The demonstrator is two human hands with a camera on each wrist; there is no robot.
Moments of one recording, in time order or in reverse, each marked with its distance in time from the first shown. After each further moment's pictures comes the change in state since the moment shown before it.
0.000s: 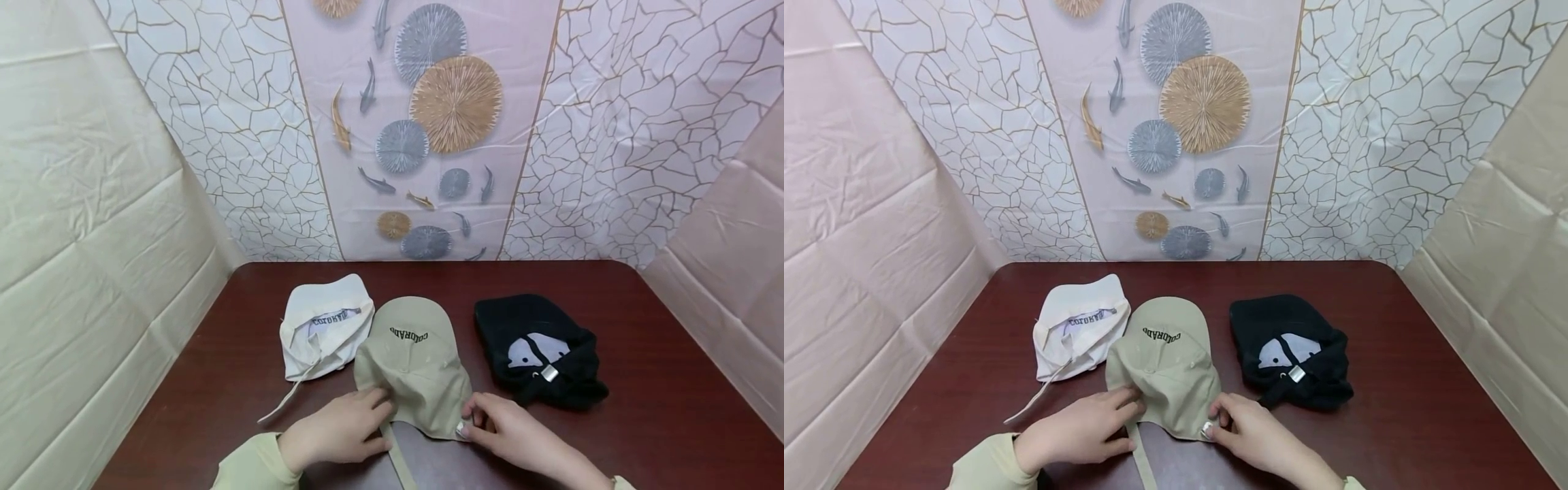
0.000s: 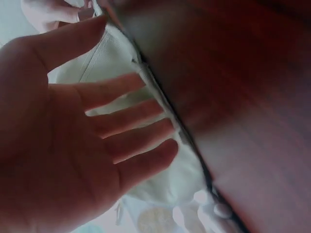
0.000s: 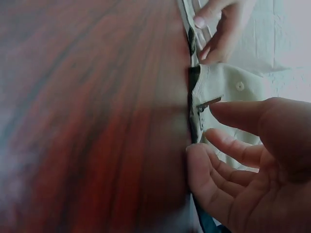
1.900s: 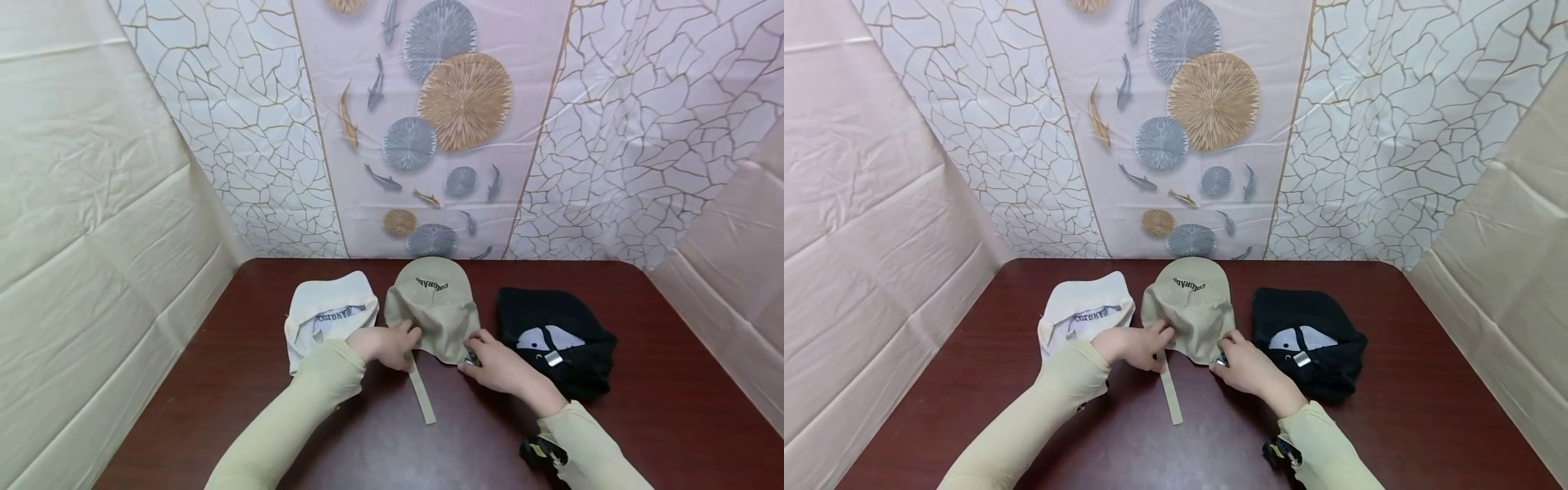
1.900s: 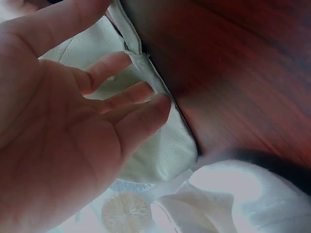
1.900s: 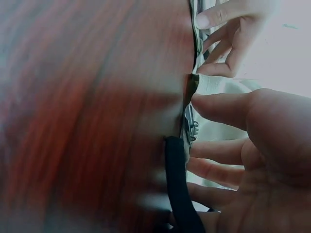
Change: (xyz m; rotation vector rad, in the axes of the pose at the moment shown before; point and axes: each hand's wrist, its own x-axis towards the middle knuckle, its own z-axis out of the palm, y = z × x) left_hand 0.124 -0.058 -0.019 -0.175 -0.354 -0.164; right_hand 0.077 0.013 -0.033 -0.418 0.079 0.112
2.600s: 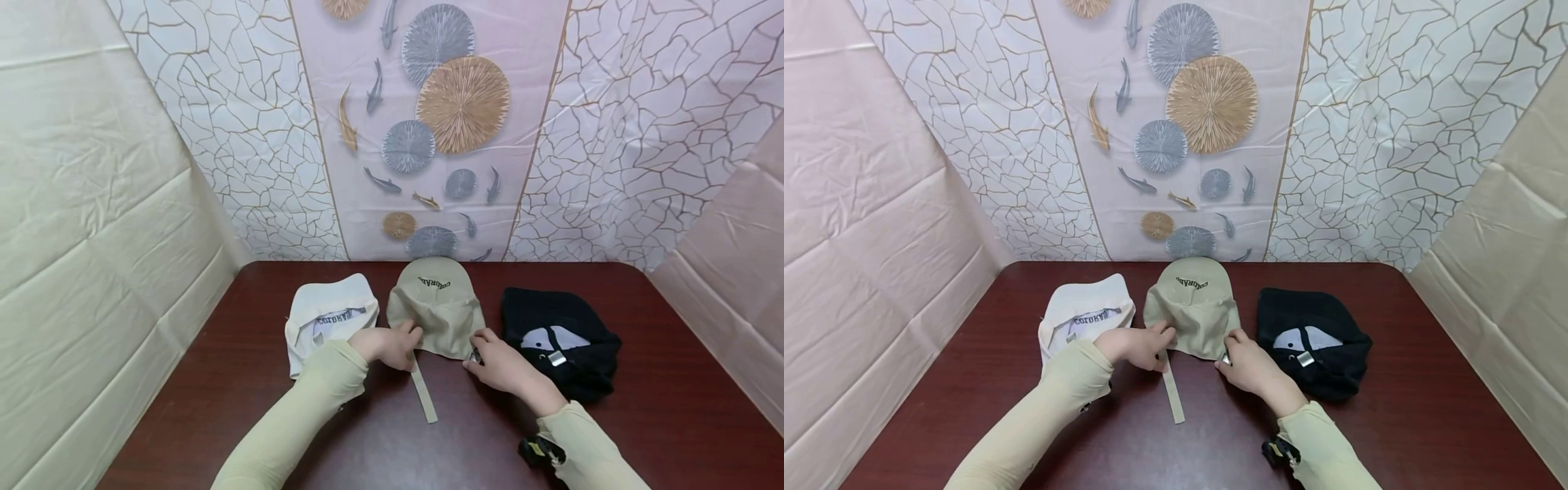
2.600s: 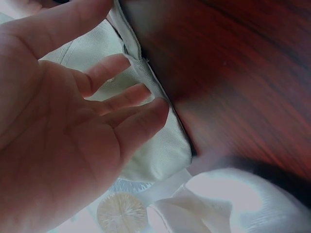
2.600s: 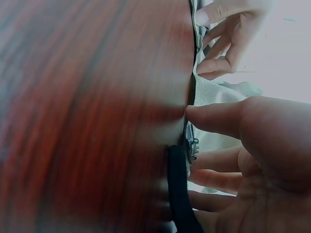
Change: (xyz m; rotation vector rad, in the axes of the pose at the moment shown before) left_hand 0.005 0.002 -0.002 -0.017 0.012 -0.025; right_hand 0.005 0.008 0.002 -0.045 0.034 0.029
